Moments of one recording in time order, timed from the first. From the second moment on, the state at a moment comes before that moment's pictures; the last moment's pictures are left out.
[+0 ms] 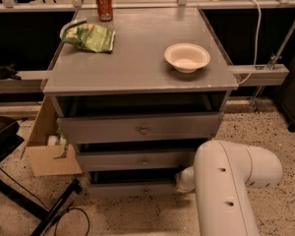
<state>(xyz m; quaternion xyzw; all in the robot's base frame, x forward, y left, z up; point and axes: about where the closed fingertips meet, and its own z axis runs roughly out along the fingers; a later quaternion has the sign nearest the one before) 0.612 -0.168 0.161 -0.68 0.72 -0.01 0.14</state>
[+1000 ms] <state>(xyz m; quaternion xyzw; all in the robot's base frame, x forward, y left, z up) 0.587 -0.179 0.163 -0.67 0.73 0.00 0.12</state>
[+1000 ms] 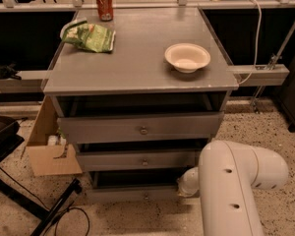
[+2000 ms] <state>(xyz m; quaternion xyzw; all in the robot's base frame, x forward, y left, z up) 0.576 -0.185 0.164 -0.67 0.73 0.00 0.12</state>
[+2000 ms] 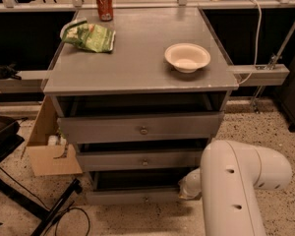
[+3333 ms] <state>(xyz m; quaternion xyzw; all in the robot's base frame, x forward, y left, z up) 0.574 -0.209 0.177 -0.66 0.74 -0.02 0.13</state>
